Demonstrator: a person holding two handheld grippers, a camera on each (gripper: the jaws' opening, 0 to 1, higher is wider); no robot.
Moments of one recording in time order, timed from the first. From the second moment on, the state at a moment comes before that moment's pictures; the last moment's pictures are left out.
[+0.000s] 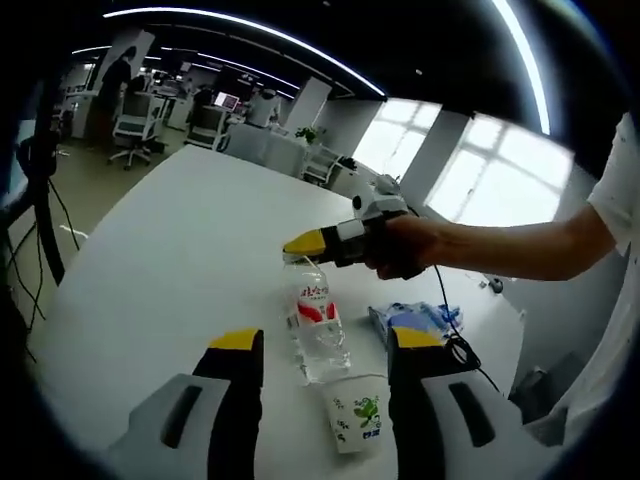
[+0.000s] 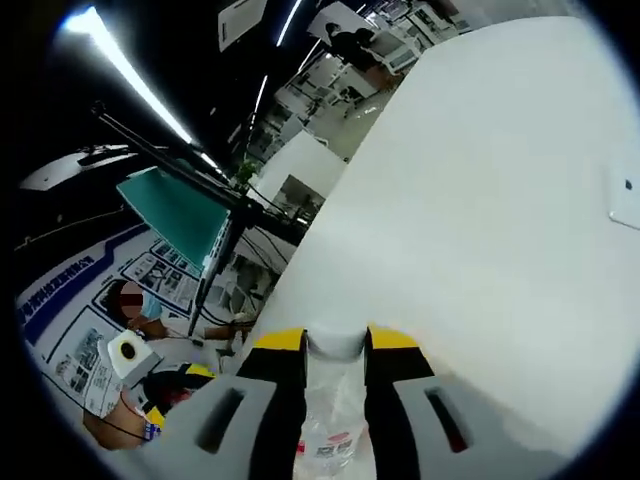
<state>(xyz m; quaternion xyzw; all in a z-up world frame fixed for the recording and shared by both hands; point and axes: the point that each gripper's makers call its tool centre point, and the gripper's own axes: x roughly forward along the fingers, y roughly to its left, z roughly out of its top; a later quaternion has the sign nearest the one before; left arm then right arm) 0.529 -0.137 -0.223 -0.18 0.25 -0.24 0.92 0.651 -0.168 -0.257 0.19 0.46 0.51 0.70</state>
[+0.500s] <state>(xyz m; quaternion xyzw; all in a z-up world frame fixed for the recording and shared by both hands) 0.589 -0.180 -0.260 -0.16 0.27 -0.35 0.88 0.637 -0.172 -0.234 0.13 0.41 0.53 0.73</state>
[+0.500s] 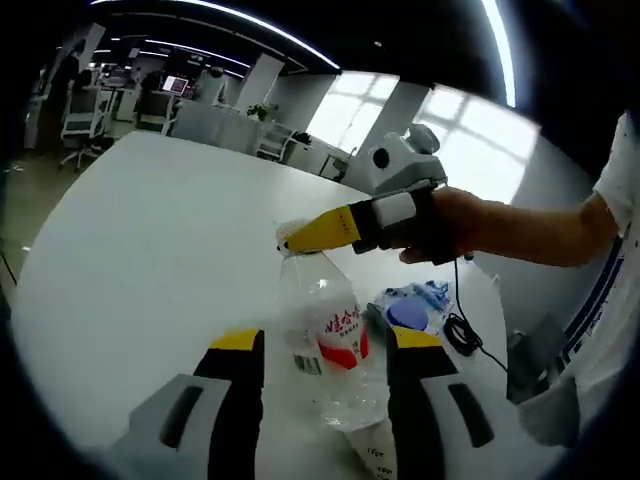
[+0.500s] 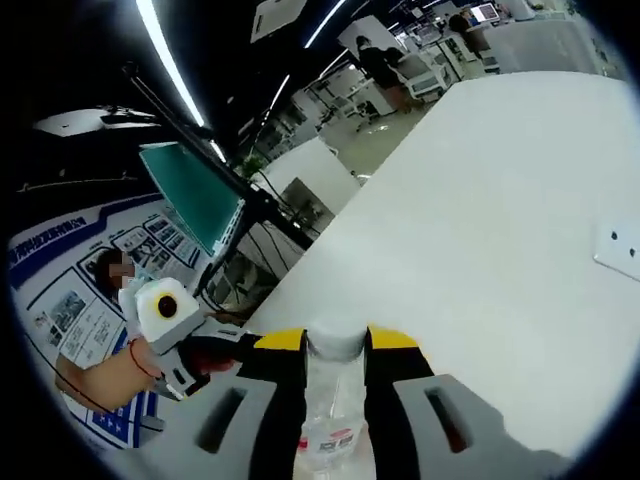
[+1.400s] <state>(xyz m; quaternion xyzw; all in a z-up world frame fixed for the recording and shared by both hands) 0.583 -0.220 -0.260 -0.10 0.25 -0.50 0.82 0.608 -0.183 -0.195 0.01 0.29 0.53 0.80</state>
